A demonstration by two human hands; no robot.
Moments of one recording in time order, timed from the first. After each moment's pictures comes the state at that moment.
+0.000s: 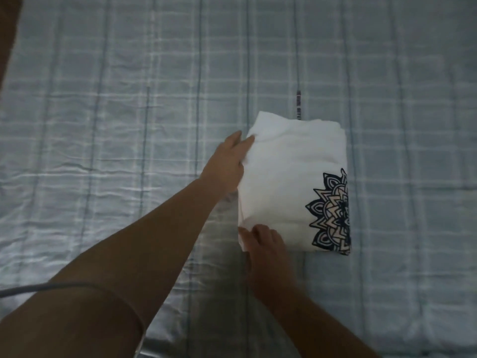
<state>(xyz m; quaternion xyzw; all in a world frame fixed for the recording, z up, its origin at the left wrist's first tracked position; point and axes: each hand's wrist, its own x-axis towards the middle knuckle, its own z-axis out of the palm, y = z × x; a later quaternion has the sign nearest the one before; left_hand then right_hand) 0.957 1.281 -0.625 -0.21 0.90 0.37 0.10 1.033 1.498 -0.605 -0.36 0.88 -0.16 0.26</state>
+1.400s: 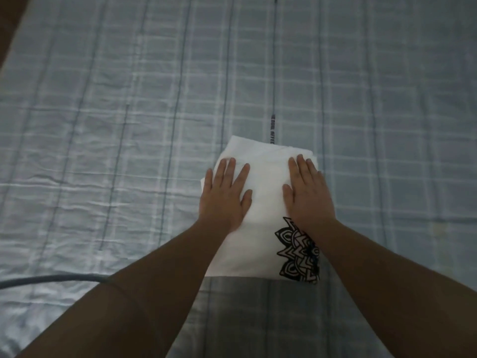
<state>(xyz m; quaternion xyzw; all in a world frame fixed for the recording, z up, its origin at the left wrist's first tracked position) 0.940 1.366 -0.664 -0.22 0.97 0.10 0.09 0.799 1.541 -0.656 -0.36 0.92 -0.06 0.16</state>
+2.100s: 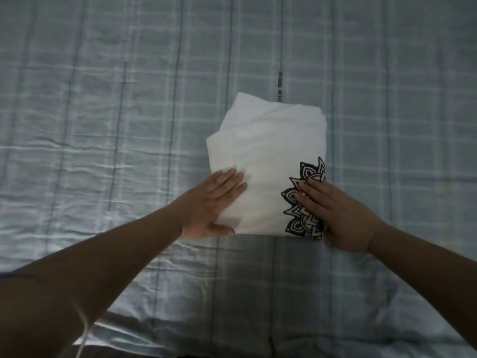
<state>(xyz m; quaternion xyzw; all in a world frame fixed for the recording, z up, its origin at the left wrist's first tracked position) 1.049 1.342 -0.652 0.13 0.97 0.12 0.14 0.835 1.654 -0.628 -0.65 0.72 -0.01 0.22</state>
